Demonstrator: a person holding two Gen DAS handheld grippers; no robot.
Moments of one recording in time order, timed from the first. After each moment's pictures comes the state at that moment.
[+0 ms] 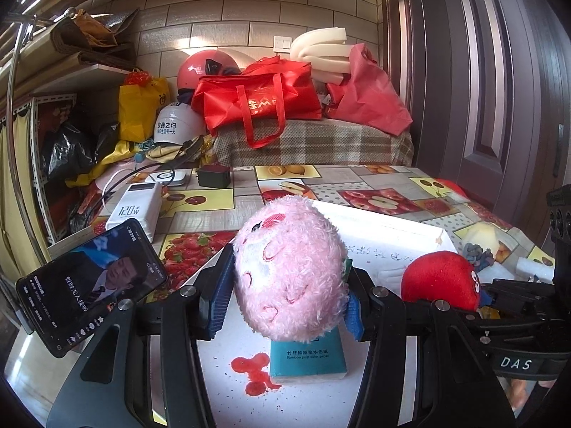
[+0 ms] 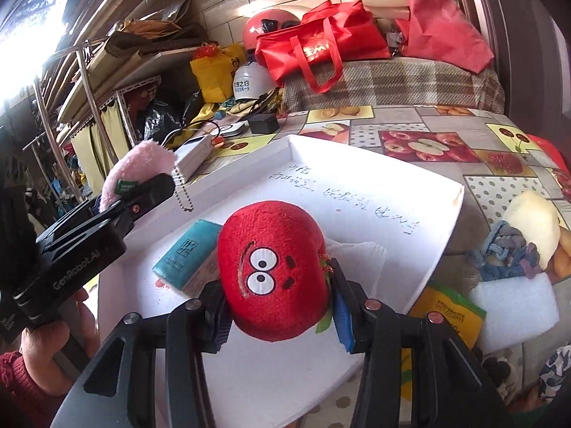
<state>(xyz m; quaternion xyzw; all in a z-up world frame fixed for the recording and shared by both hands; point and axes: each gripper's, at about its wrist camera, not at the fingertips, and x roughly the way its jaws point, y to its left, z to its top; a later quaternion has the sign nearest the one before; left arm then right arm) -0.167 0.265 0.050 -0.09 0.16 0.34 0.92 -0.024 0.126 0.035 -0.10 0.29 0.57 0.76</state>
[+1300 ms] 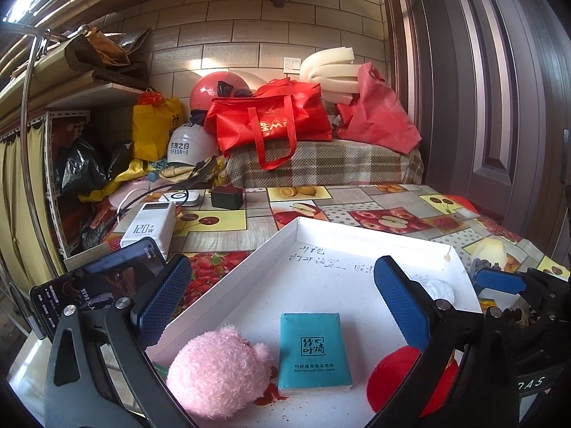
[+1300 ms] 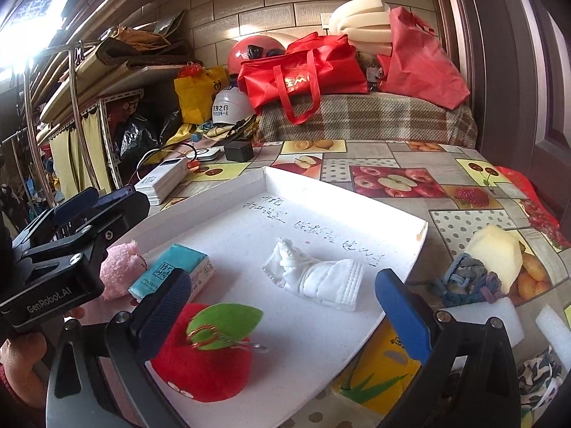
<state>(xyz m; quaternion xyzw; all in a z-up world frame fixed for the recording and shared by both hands) -0.172 0.259 0.054 -0.07 0.12 0.37 0.92 -0.034 0.122 0.048 -0.11 0.23 0.54 0.80</state>
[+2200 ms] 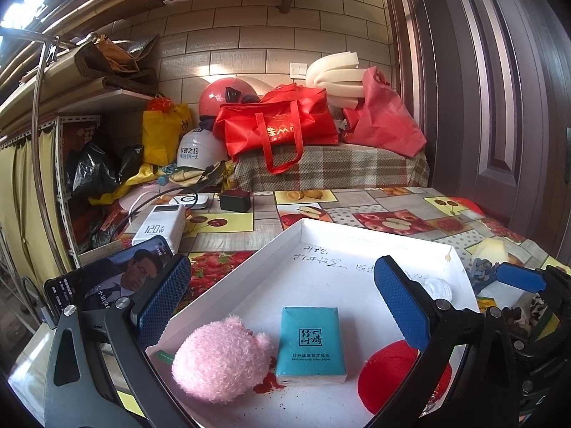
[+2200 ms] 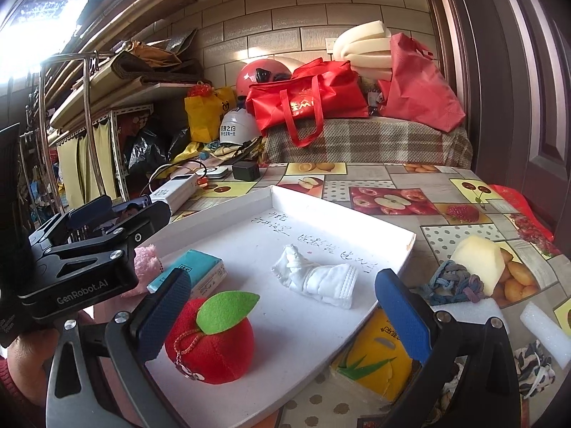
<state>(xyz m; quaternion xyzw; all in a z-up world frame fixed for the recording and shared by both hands) -0.180 0.253 0.056 -0.06 0.12 0.39 0.91 -0.053 0.093 0.056 -0.09 0.18 0.55 0.81</state>
